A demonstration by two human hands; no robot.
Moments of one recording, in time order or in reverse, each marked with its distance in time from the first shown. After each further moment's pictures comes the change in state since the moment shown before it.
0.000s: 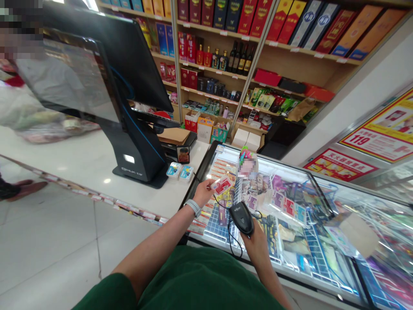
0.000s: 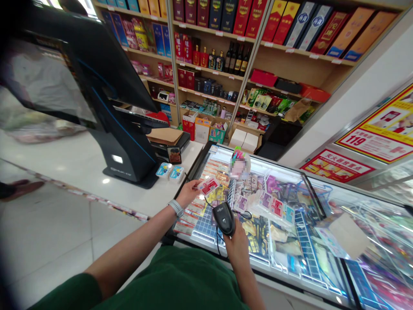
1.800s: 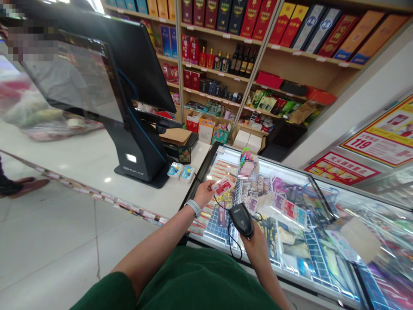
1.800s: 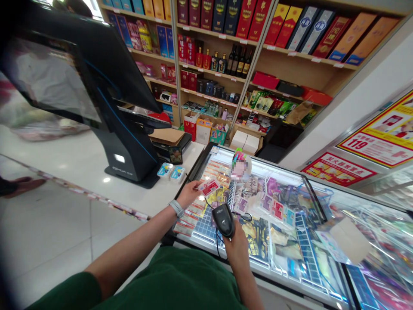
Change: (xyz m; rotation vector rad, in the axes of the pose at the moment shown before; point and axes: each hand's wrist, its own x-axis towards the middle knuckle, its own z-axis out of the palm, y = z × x) left_hand -0.002 0.005 0.000 -0.020 0.036 0.011; right_hand 0.001 -0.002 0.000 -0.016 -0.008 -0.009
